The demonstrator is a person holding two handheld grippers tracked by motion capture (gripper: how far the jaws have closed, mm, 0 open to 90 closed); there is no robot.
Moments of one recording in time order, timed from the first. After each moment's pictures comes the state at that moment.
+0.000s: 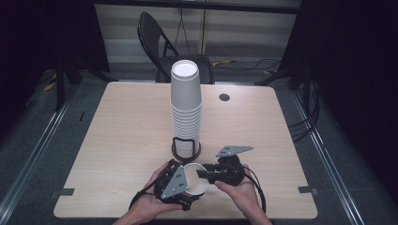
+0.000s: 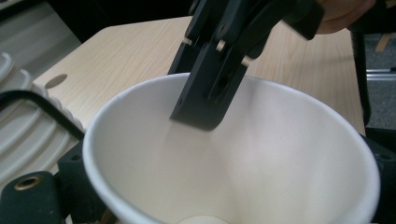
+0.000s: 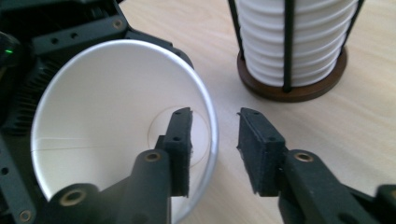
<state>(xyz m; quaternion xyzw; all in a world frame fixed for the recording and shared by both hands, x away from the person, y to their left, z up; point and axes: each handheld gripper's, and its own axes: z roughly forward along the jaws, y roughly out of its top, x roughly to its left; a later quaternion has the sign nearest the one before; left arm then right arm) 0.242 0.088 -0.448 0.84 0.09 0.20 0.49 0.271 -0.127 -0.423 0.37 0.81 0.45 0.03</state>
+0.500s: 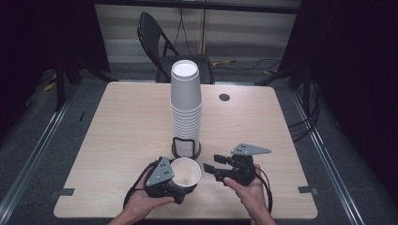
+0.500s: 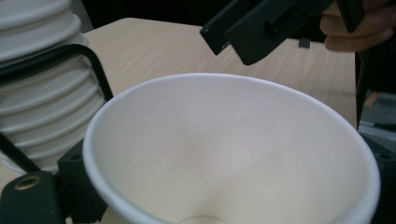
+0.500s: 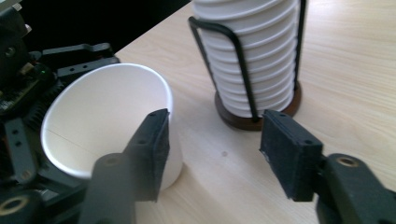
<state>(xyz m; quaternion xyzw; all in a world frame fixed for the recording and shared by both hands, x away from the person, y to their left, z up) 0.251 0.117 -0.446 0.80 0.20 0.15 0.55 0.266 -0.153 -0.414 0.39 0.76 0.51 0.07</state>
